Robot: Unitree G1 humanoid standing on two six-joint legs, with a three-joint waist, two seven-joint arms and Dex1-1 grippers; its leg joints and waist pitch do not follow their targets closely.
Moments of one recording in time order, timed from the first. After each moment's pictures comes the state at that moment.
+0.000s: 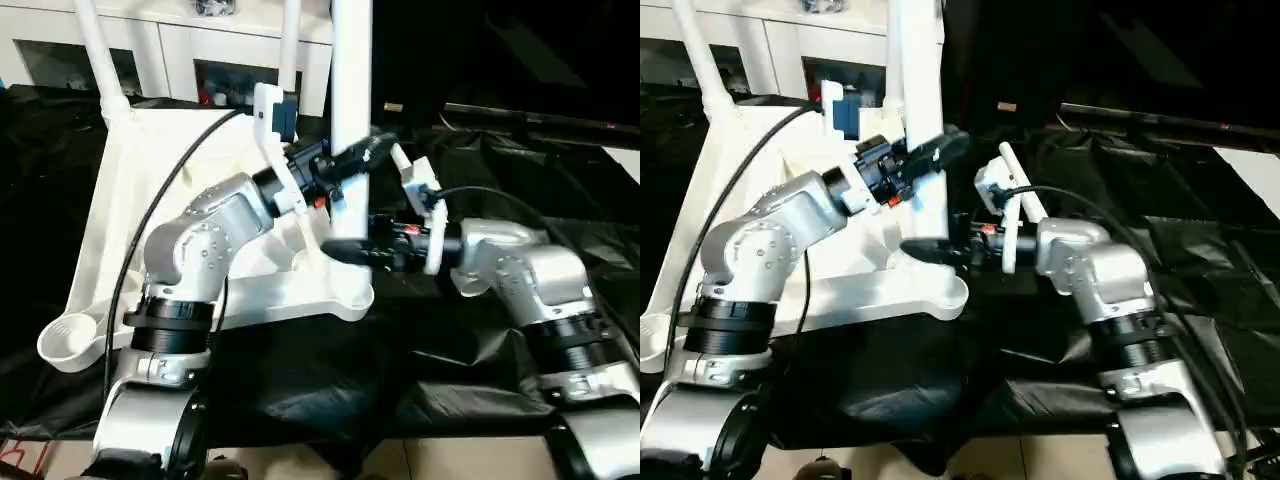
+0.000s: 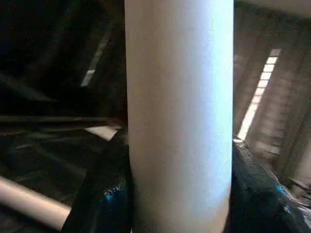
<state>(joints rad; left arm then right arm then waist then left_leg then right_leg) -0.73 0.12 0.06 0.12 -0.66 0.65 -0.78 -0.66 -0.34 0.12 0.24 0.45 0.65 1.18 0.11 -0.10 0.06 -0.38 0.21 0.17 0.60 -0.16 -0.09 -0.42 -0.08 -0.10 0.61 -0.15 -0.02</state>
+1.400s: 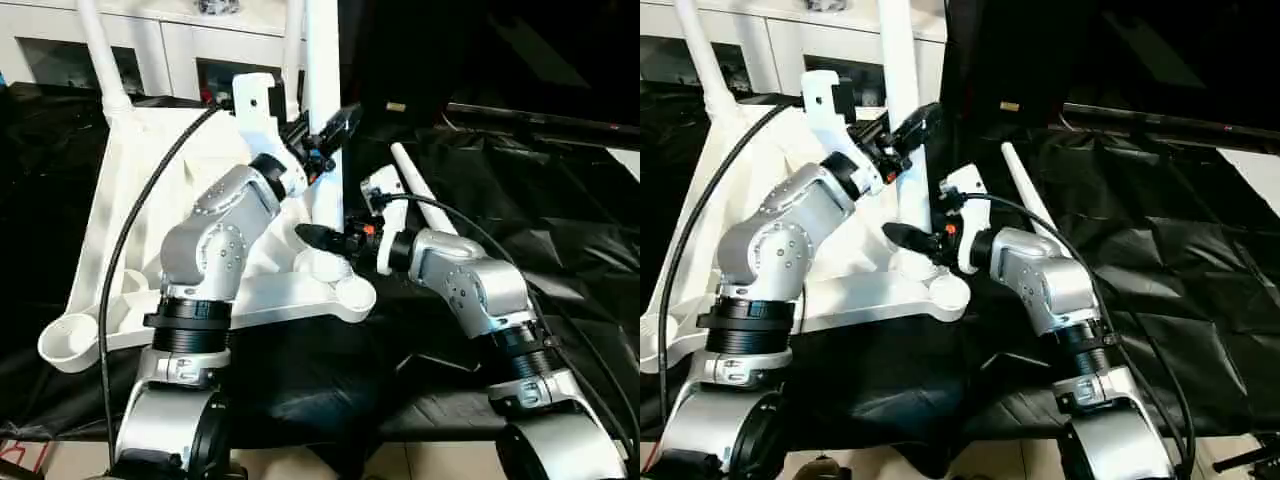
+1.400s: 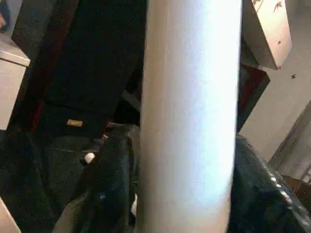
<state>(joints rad) -0.76 0.00 0.11 0.16 -0.47 0.52 -0.33 -0.65 -0.14 0.11 0.32 0.35 0.56 0.77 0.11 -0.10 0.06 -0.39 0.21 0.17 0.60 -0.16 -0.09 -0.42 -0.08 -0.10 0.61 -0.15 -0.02</state>
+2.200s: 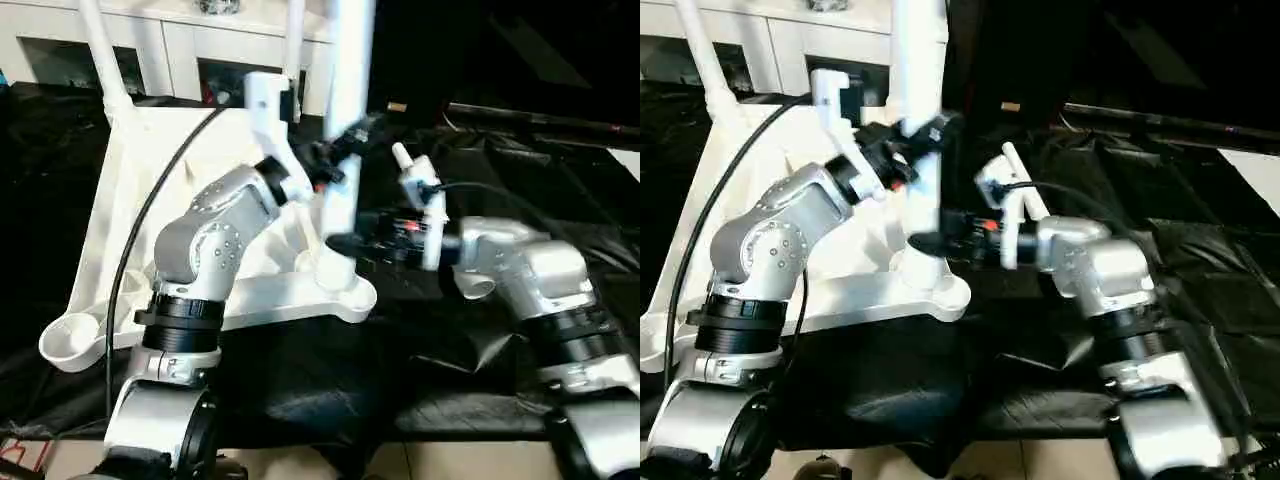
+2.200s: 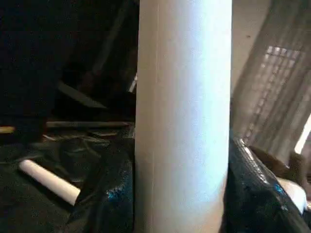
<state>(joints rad) -0.76 0.06 0.04 0.13 -0.53 0.57 -0.58 -0.71 -0.35 0.13 0.32 0.43 0.68 1.12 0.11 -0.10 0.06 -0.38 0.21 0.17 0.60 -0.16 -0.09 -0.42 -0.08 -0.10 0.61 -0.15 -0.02</state>
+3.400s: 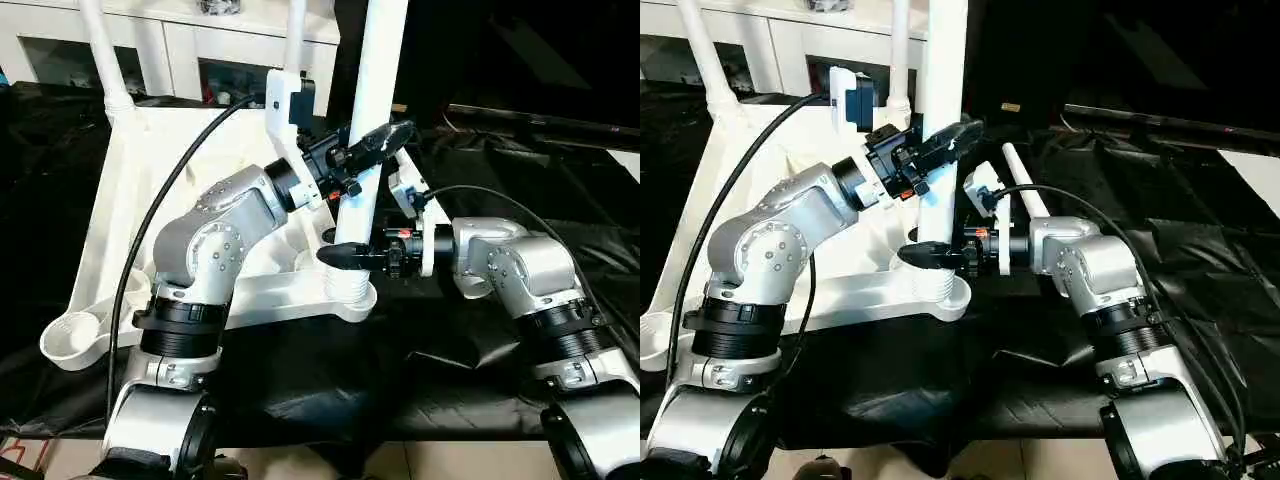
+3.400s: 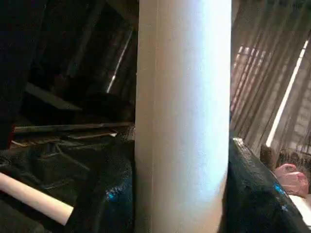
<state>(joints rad) -0.75 0.07 0.01 0.07 -0.58 0.62 -0.63 -0.70 -0.33 0.17 0.34 0.42 0.66 1.17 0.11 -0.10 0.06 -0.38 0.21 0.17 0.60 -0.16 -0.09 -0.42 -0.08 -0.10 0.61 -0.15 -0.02</state>
